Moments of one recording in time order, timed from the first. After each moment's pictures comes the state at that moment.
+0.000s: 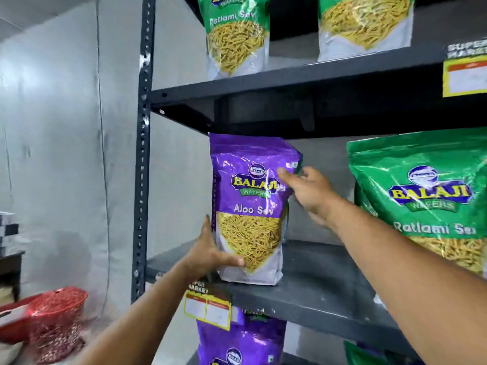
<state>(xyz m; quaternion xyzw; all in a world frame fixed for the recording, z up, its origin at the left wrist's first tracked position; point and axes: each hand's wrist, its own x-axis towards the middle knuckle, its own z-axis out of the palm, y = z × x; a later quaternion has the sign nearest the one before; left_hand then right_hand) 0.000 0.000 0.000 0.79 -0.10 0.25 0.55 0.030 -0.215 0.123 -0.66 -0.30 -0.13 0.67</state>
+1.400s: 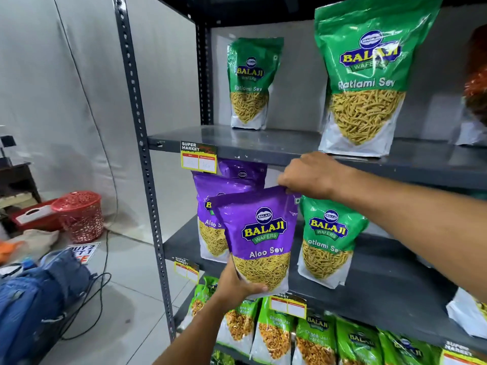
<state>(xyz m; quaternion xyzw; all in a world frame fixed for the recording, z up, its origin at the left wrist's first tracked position) -0.140 -0.144 -0.322 0.79 0.02 0.10 0.61 -0.092 -0.323 -0.037 -0.86 -0.42 -0.22 -0.21</state>
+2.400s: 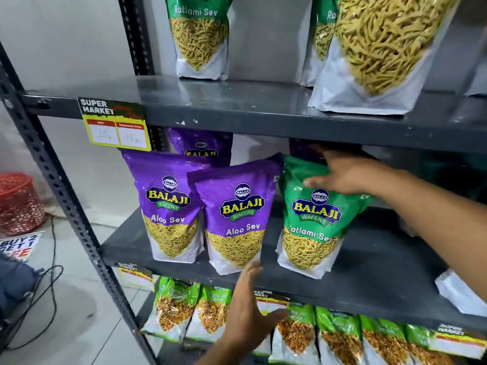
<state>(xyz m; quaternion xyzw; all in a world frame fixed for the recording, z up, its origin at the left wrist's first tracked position) -0.104 -0.227 -0.370 0.85 -0.02 0.15 0.50 0.016 -0.398 -0.107 -0.99 -0.13 -0.05 0.05</state>
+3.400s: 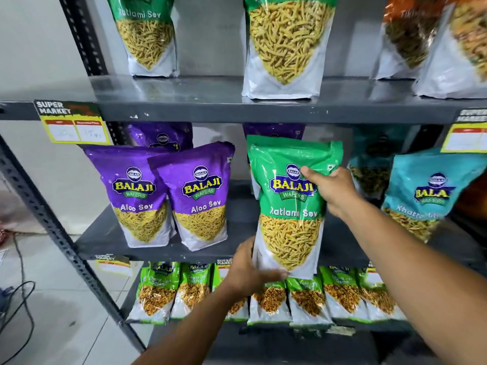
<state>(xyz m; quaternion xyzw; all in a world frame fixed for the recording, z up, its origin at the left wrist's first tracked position) -0.121 -0.281 -0.317 0.80 -0.07 -0.06 0.60 -0.059 -0.467 -0.170 -0.69 0.09 -0.12 0.71</state>
